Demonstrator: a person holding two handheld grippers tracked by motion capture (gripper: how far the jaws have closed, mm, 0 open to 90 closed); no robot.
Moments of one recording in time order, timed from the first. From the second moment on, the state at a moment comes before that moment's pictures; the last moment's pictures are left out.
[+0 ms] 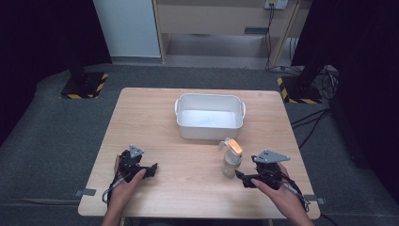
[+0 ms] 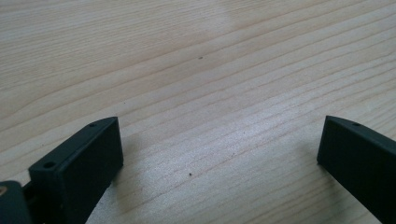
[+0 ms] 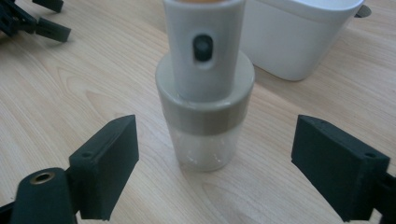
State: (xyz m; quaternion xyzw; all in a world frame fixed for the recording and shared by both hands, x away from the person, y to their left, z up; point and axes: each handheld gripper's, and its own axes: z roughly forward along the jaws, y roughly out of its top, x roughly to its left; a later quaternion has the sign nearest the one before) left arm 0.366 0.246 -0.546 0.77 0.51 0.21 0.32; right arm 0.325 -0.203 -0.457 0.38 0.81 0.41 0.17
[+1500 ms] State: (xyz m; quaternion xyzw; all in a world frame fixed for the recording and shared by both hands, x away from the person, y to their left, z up) left arm 0.366 0.246 -0.546 0.77 0.51 0.21 0.32; right arm 0.348 -0.173 -0.445 0.37 0.79 0.45 0.20
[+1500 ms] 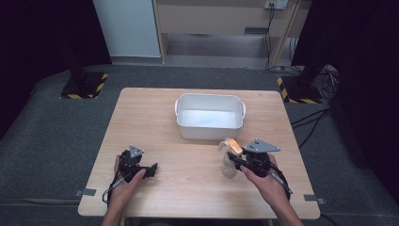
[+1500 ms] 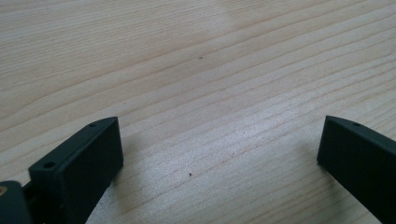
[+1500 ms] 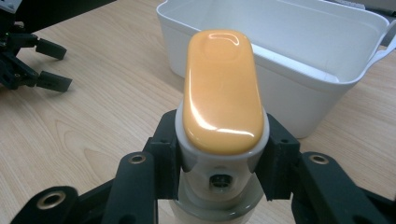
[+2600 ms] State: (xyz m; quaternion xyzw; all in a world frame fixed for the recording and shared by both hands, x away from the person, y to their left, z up) left arm 0.366 0.246 -0.546 0.77 0.51 0.21 0.32; right arm 0.362 -0.179 -0.386 0.34 0.78 0.49 0.19
